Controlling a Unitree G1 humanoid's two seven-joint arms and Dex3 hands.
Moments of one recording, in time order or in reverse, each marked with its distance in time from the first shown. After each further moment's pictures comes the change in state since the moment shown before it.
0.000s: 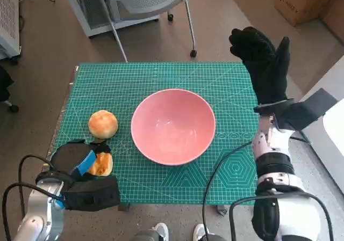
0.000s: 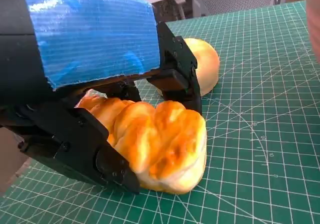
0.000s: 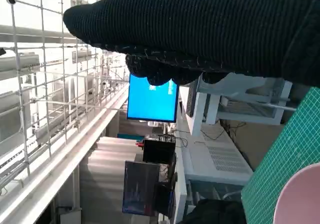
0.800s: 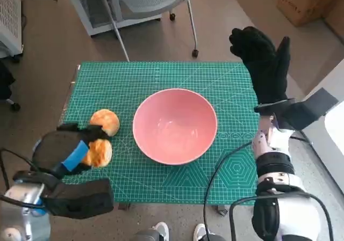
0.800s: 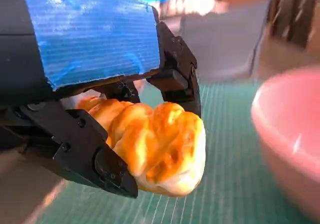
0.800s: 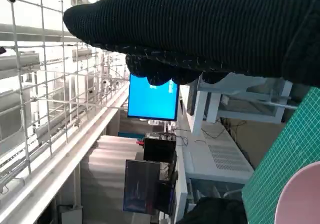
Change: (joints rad) left arm -0.063 0.011 0.171 -0.360 -0.024 0.024 -0.196; right arm 0.000 0.000 -0.002 -0.001 0.001 0.000 0.002
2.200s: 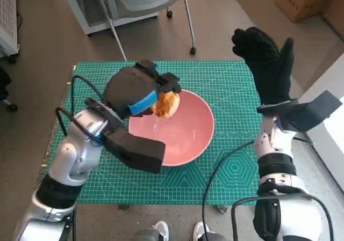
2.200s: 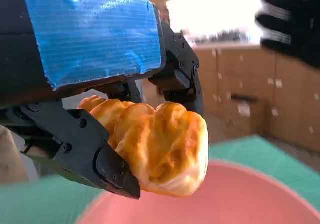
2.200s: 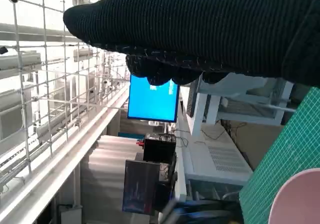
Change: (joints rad) left arm -0.656 -0.220 -0.352 0.652 -0.038 -0.388 0.179; right arm 0.022 -0.011 -0.010 -0.030 0.010 -0.005 0.032
